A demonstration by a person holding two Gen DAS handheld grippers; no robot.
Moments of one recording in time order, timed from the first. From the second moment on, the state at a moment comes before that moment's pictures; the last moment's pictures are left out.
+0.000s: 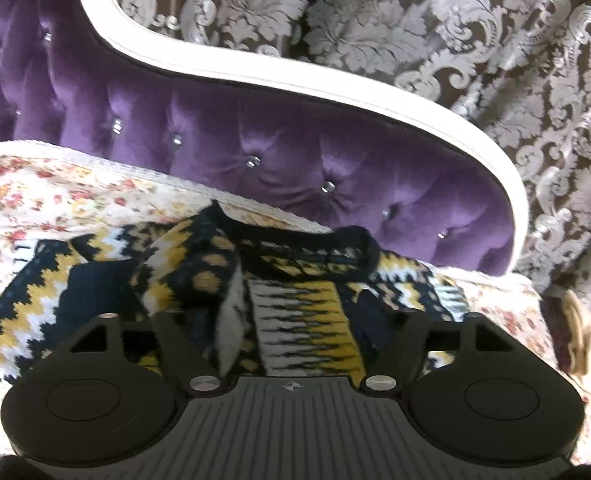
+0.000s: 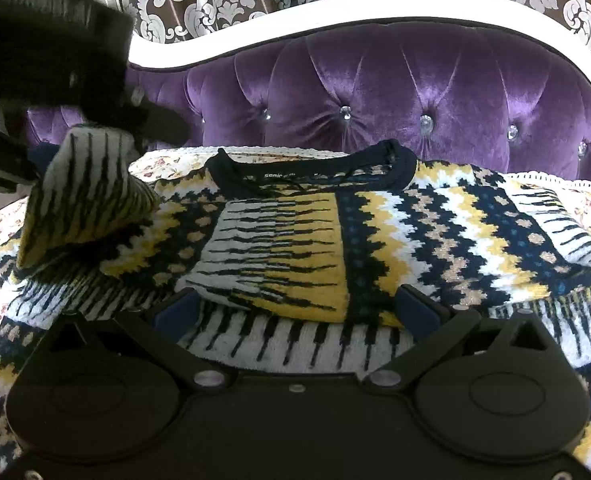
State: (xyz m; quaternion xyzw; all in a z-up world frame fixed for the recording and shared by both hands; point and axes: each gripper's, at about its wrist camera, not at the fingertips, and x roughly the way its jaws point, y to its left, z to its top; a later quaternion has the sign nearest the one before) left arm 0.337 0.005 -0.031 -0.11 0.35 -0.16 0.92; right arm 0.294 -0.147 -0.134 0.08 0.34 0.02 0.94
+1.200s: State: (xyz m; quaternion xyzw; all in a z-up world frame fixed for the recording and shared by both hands) left arm 0.288 0.168 -0.041 -0.06 0.33 0.05 0.94; right arm 0.295 -0.147 -0.133 0.08 0.34 0.03 0.94
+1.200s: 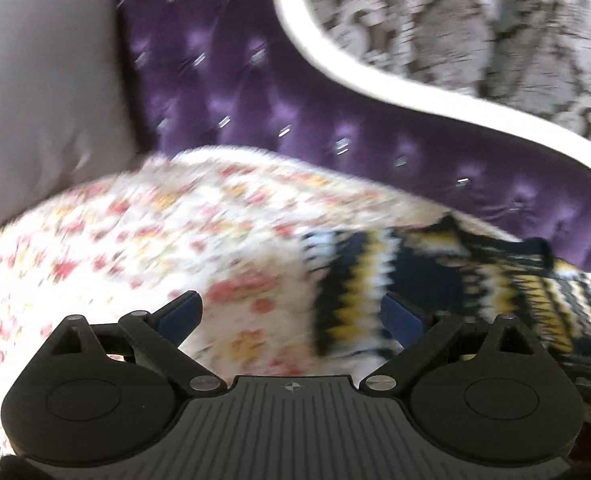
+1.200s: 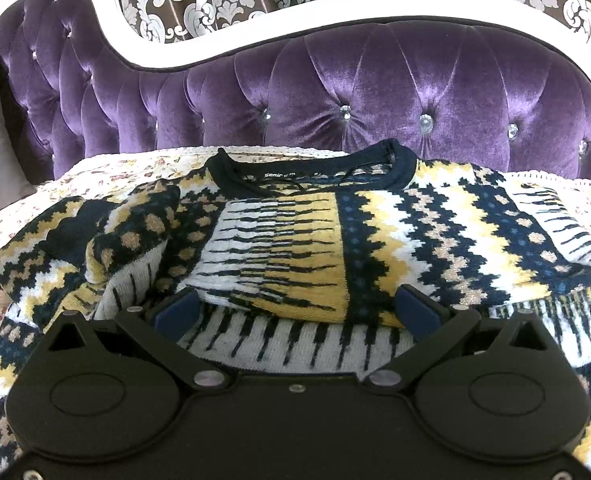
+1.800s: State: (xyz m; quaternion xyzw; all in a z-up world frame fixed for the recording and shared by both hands) left arm 0.305 0.205 -0.067 -0.07 0.38 0.04 0.92; right arm 0.297 -0.130 -0.093 0.02 0.34 0.06 0.94
